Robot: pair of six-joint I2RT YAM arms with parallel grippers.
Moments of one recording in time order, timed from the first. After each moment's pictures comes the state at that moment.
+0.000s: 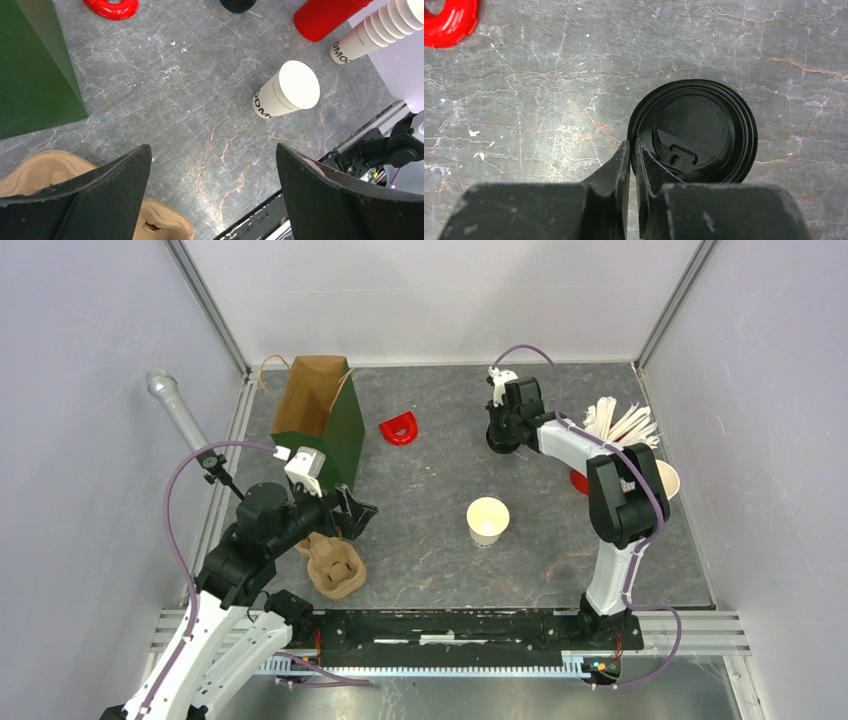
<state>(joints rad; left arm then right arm) -0.47 0.54 0.77 -0.60 0.17 -0.34 0.34 1.92 1.32 -0.13 -0.05 0.03</state>
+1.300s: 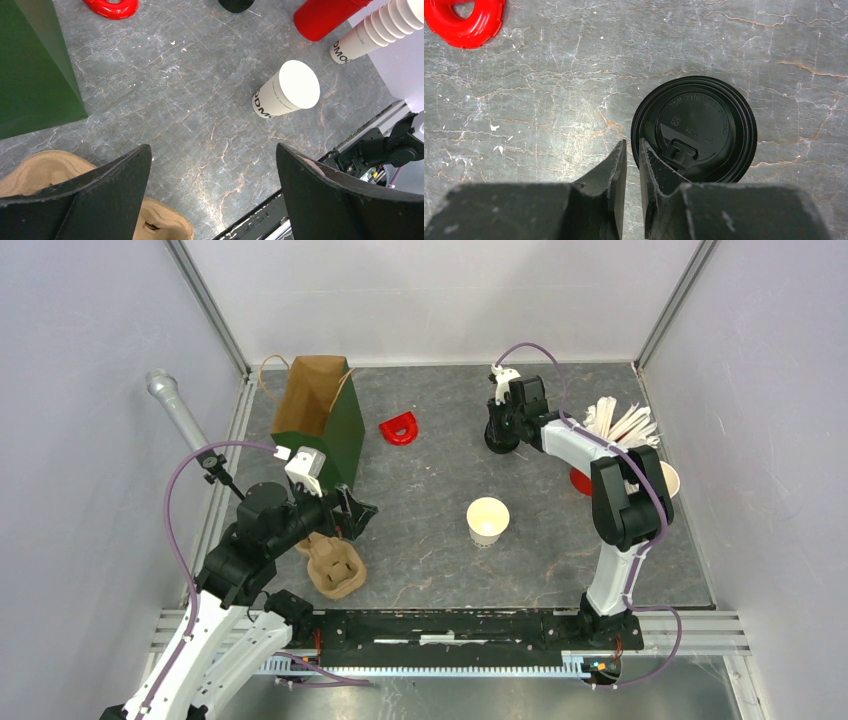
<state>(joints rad) -0.47 0.55 0.77 -0.60 0.17 -0.34 0.32 1.89 1.31 -0.14 -0.12 0.04</state>
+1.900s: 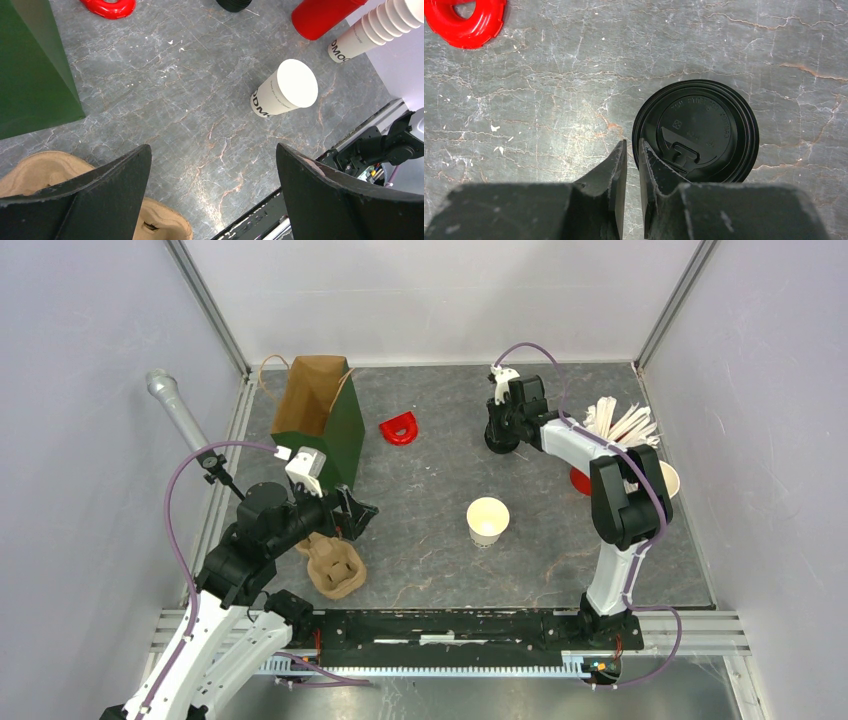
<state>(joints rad) -0.47 0.55 0.77 -0.60 0.18 -0.34 0.32 1.90 1.32 -0.14 -0.13 0.04</state>
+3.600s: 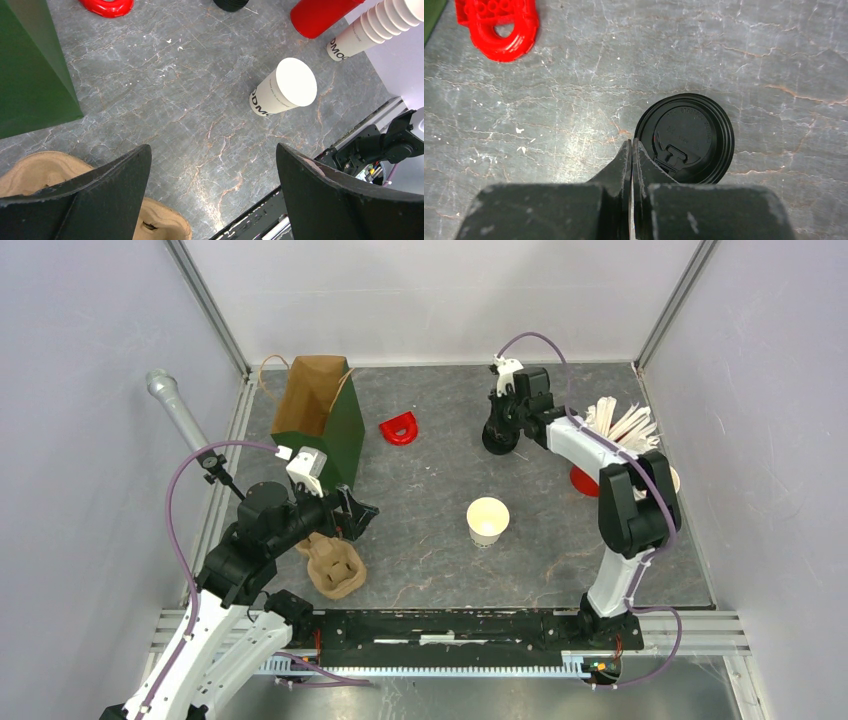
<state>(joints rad) -0.47 0.55 0.77 -0.60 0.19 -0.34 0.32 1.85 1.33 -0.15 -0.16 0.02</state>
